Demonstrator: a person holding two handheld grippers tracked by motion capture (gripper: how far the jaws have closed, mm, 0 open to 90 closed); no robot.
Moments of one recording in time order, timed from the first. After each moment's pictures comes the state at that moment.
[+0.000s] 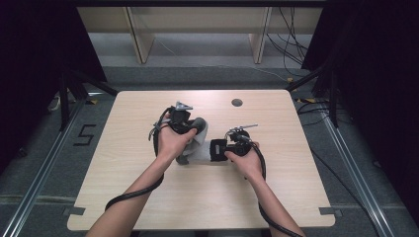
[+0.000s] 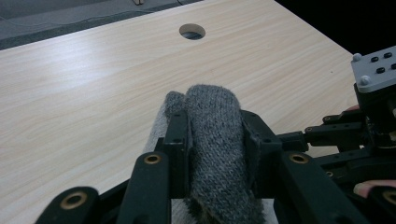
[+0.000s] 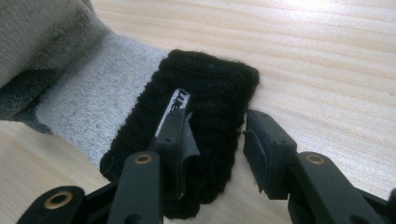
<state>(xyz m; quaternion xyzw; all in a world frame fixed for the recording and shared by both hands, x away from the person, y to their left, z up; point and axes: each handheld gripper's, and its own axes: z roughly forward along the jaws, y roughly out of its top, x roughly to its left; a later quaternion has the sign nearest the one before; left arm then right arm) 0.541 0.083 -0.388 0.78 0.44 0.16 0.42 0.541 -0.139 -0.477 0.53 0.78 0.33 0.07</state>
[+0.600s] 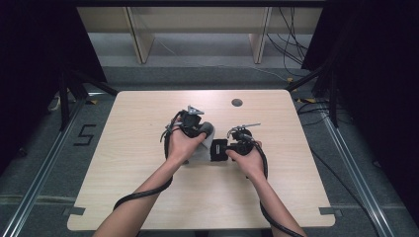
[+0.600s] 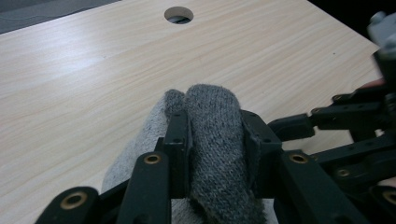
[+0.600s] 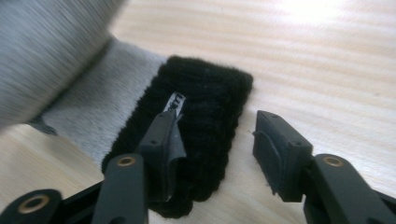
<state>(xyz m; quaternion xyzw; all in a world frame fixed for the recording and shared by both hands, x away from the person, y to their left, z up) 0.544 0.055 -0.405 0.80 0.43 0.16 0.39 0.539 -0.144 -0.468 0.54 0.76 0.34 0.07</state>
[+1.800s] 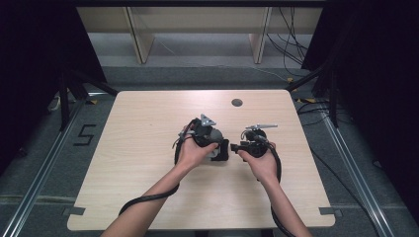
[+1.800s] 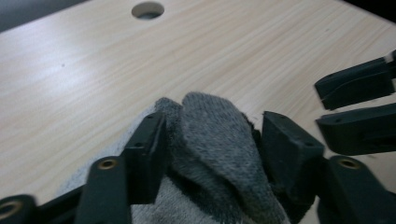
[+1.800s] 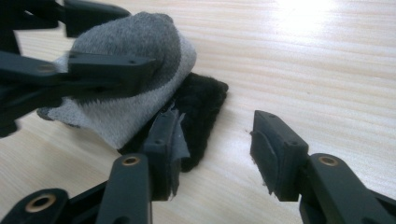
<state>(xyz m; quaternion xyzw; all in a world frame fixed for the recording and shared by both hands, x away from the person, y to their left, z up) 0.541 0.033 -0.434 0.81 0.37 0.17 0.41 0.517 -0.176 -0.444 0.54 0.75 0.38 0.09</state>
